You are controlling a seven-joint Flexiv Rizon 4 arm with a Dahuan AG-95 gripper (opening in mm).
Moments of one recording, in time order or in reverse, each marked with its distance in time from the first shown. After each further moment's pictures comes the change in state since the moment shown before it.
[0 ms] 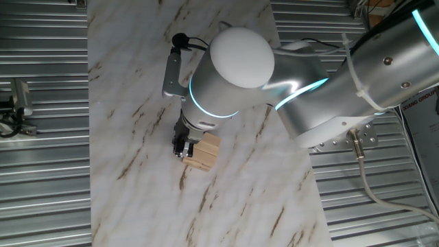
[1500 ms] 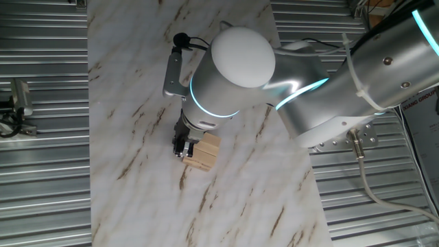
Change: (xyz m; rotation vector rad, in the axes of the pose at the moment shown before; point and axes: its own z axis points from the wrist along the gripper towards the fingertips) arm 0.000 0.000 0.000 -0.004 -0.004 0.010
